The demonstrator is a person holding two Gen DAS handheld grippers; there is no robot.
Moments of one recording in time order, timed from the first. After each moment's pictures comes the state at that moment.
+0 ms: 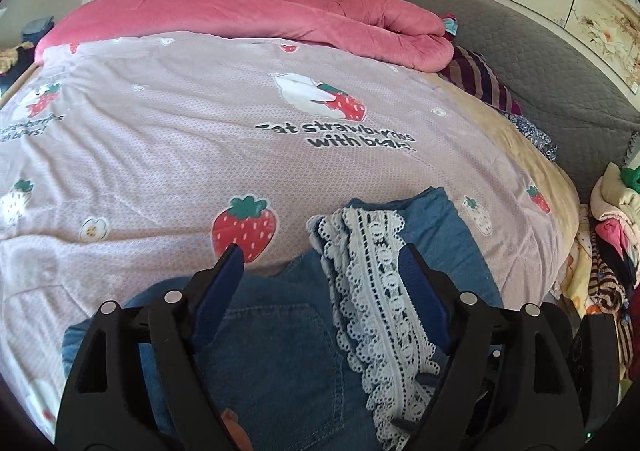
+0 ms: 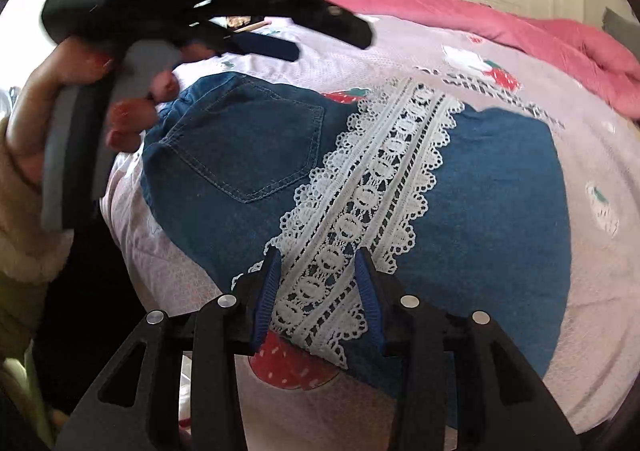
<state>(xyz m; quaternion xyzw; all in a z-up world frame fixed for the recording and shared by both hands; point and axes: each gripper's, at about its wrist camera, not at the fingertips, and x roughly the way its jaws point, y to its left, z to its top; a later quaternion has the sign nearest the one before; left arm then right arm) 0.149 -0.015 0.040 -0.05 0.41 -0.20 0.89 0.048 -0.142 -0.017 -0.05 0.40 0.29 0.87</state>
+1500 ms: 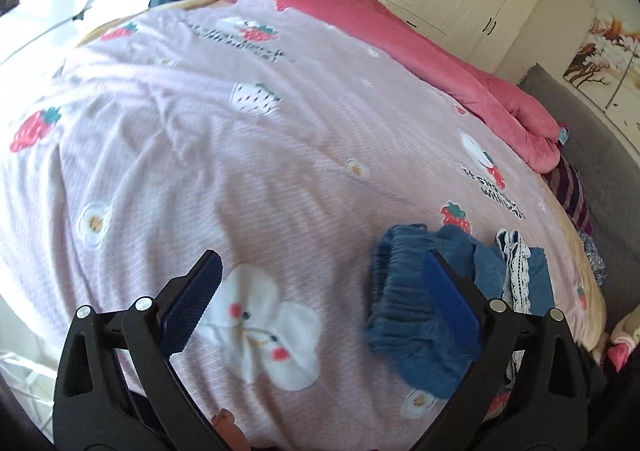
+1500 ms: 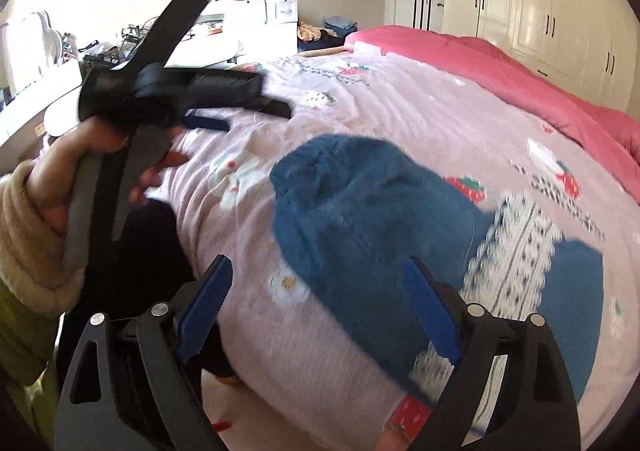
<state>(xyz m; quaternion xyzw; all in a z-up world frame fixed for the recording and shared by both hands) 0.050 0.193 0.022 -0.21 0.38 0.02 0.90 0.017 -0.034 0.041 -0.13 0.32 0.37 0.86</state>
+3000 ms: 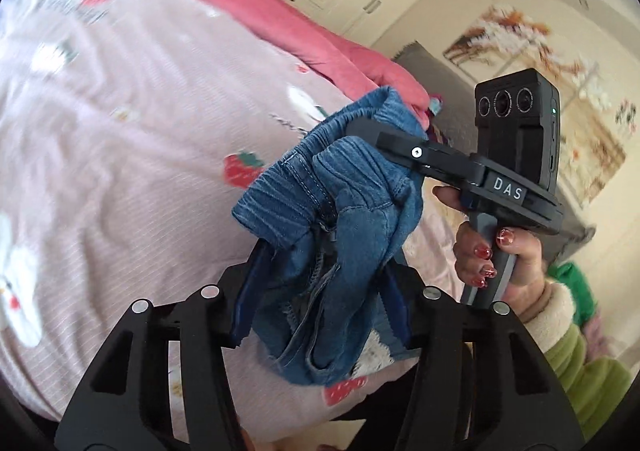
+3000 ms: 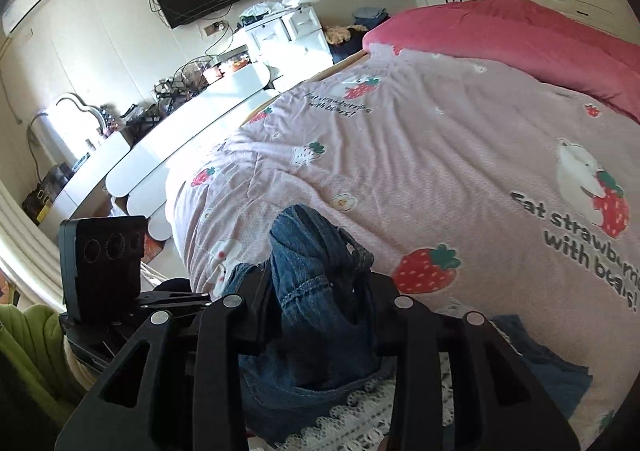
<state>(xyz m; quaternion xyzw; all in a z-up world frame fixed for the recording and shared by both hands) 0.052 0.033 0.039 -0.25 0.36 -0.22 0.87 0.187 -0.115 0.101 0.00 0.38 0.48 0.79</state>
